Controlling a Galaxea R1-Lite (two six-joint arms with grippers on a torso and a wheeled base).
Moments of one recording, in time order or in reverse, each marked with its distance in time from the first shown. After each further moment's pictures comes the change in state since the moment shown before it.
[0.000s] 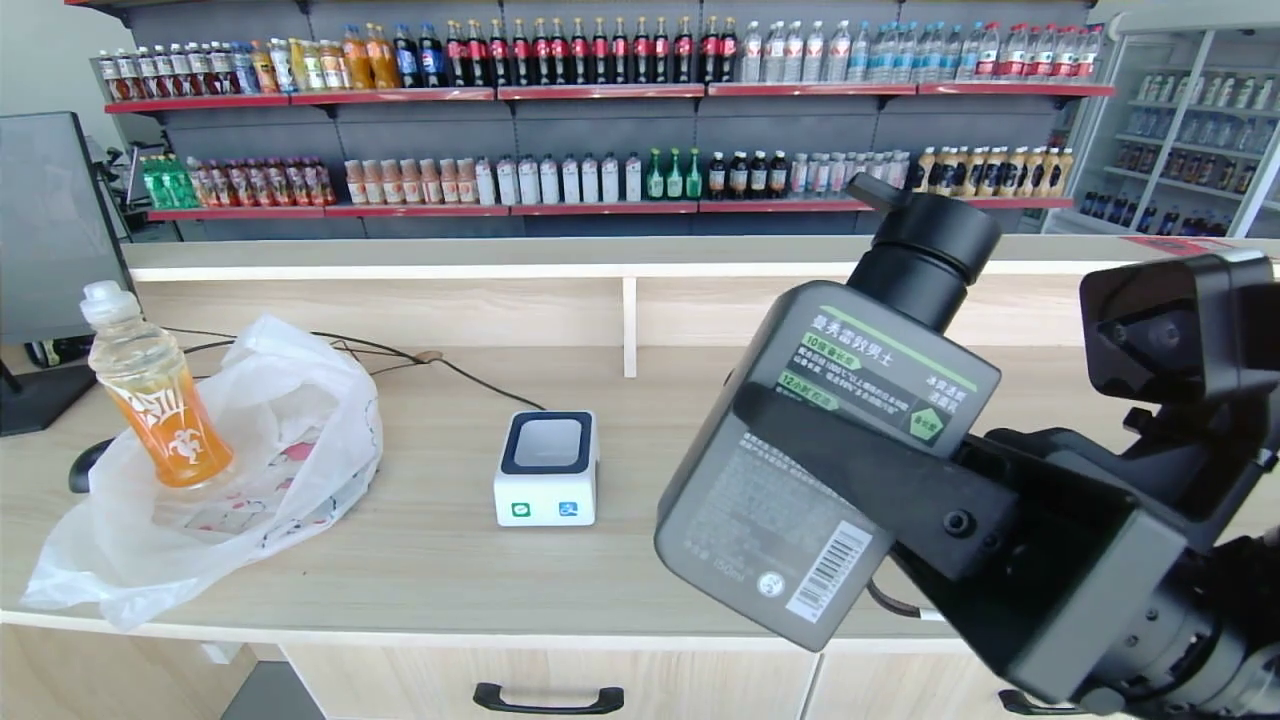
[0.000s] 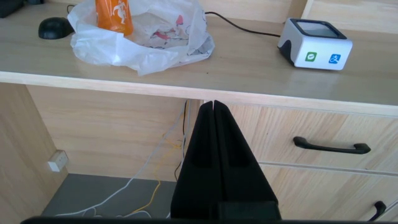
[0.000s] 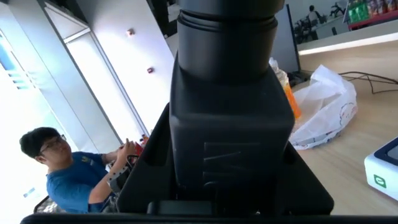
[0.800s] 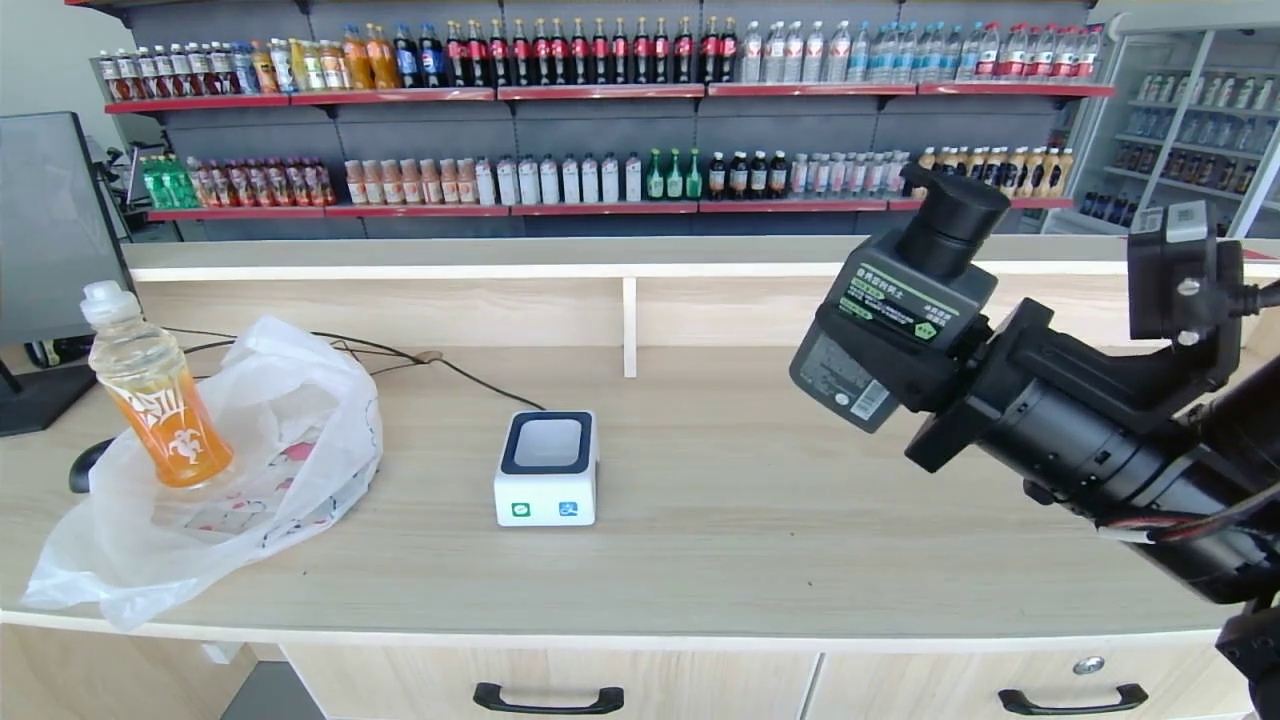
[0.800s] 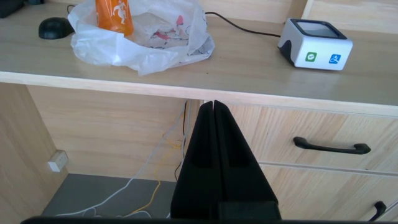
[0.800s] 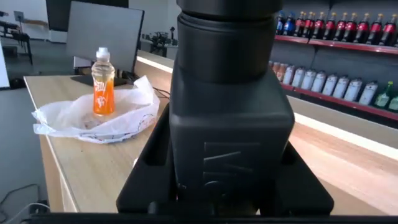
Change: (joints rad) left arm 0.000 0.000 0.000 0.000 0.000 0.000; right arm -0.367 0.008 -0.059 0.163 0.002 -0.644
